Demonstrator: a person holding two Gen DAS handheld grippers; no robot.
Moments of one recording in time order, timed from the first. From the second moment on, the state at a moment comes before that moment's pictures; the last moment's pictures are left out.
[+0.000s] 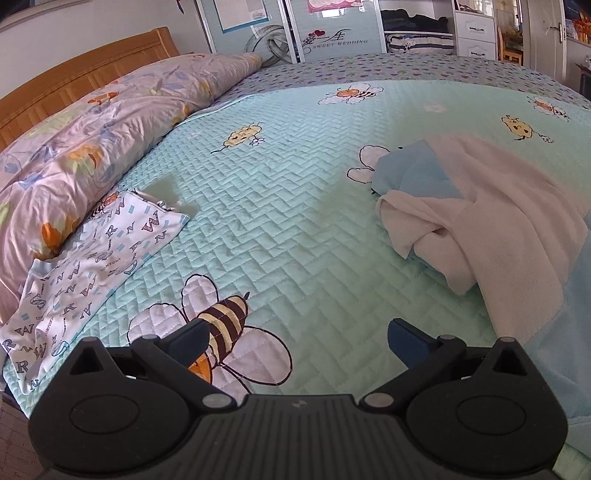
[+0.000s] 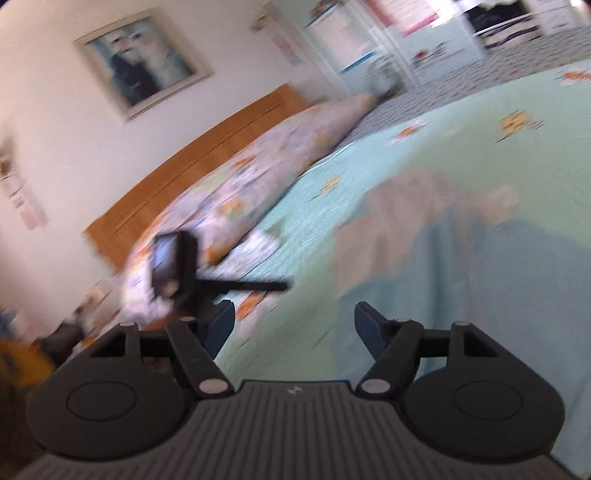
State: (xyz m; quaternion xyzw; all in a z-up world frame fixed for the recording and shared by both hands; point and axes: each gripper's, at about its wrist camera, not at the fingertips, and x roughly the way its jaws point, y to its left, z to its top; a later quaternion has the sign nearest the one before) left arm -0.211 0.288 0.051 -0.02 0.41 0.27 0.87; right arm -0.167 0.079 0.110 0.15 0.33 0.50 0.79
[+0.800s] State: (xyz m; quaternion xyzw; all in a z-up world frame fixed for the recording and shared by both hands) left arm -0.093 0.360 0.012 -0.32 0.46 0.23 0.79; right arm -0.137 0.041 0.050 0.18 0.36 0.27 0.87
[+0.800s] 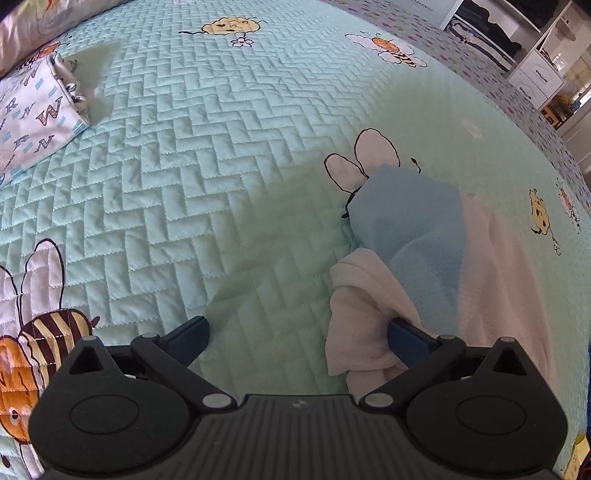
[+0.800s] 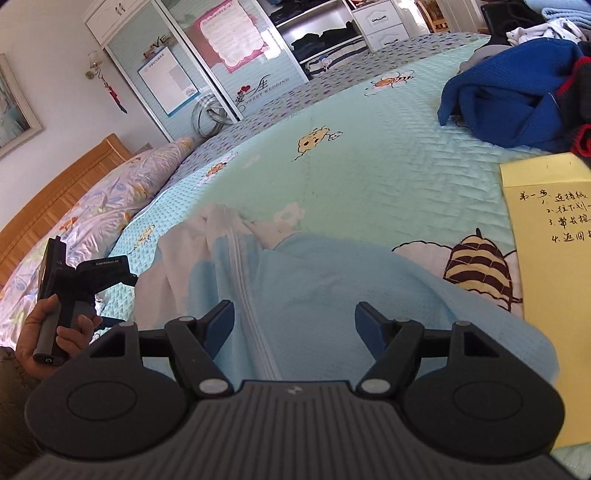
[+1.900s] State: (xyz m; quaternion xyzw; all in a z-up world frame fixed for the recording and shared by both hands) left arm -0.205 0.381 0.077 -0.39 0.25 0.10 0.88; right arm -0.139 0.032 0.057 0.17 0.34 0.24 0.89
